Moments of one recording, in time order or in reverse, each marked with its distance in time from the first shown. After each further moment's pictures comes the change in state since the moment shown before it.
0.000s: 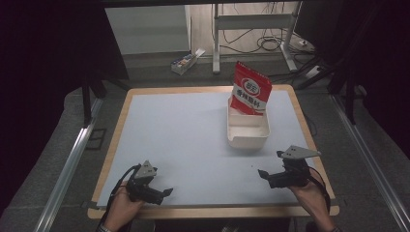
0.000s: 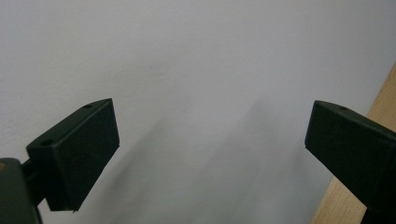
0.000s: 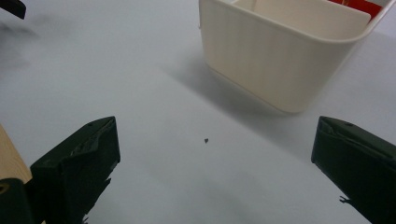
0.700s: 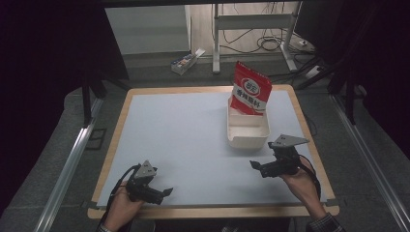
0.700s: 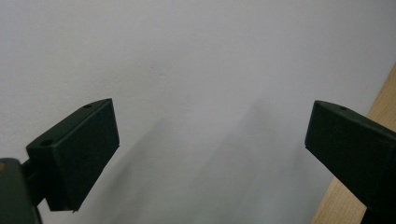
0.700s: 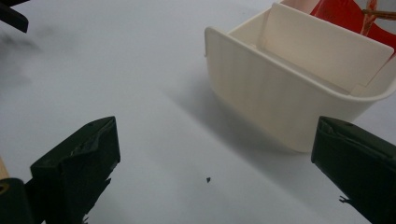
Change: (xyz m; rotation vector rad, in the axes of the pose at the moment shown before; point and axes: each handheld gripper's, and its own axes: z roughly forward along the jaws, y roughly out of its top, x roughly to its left) left arm 0.000 0.000 0.000 -0.001 0.000 -0.004; right arm -0.003 0.031 0.023 0.013 0.034 -0.025
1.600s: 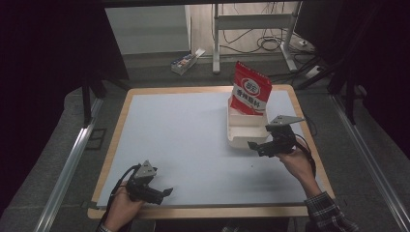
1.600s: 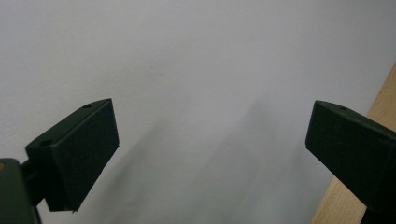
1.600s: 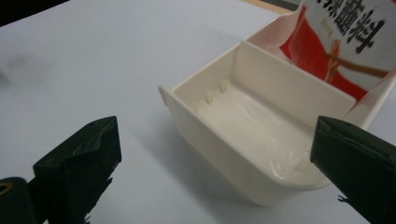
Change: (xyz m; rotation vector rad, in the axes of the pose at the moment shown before) left arm 0.000 0.000 0.000 0.002 -0.002 0.000; right arm -0.033 0.039 0.021 -0.001 -0.007 0.020
